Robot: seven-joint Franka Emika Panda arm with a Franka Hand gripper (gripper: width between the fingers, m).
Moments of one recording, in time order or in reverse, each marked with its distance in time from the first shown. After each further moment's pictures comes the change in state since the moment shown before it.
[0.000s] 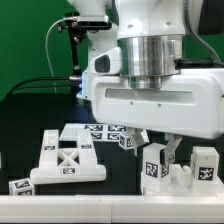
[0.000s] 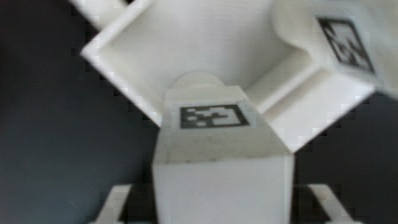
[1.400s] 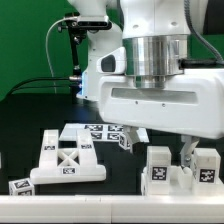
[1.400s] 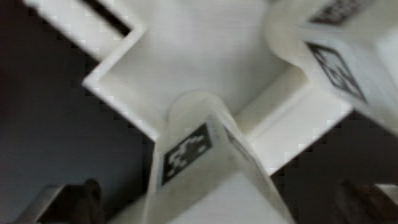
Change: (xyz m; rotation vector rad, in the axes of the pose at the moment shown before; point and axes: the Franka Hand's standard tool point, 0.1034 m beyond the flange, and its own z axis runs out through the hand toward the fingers) arm -0.007 -0.003 0.002 0.005 0.011 -0.469
